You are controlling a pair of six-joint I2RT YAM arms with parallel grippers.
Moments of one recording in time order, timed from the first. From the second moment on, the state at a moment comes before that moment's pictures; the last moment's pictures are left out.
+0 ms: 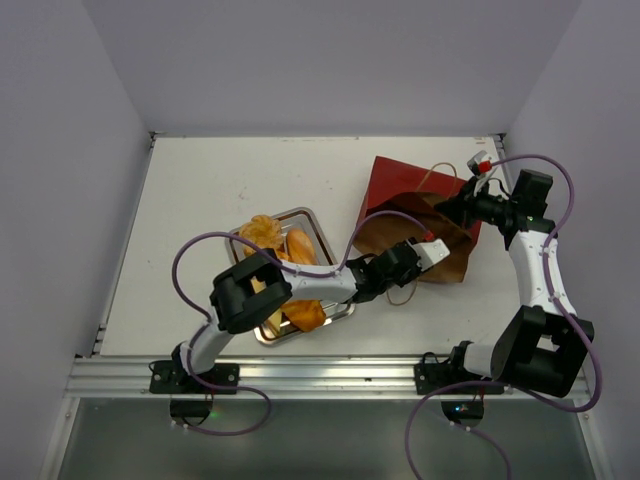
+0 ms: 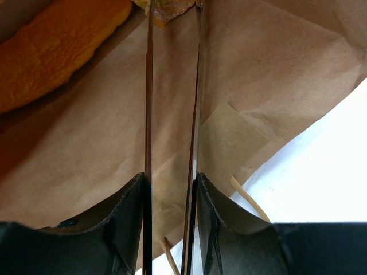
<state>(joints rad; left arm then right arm) -1.17 2.15 1.44 0.24 -0.29 0.13 -0.28 1.29 1.00 -0.36 -1.04 -0.44</state>
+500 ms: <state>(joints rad) -1.17 2.19 1.50 0.23 -0.35 0.18 -0.28 1.29 1.00 -0.35 -1.05 -0.44</state>
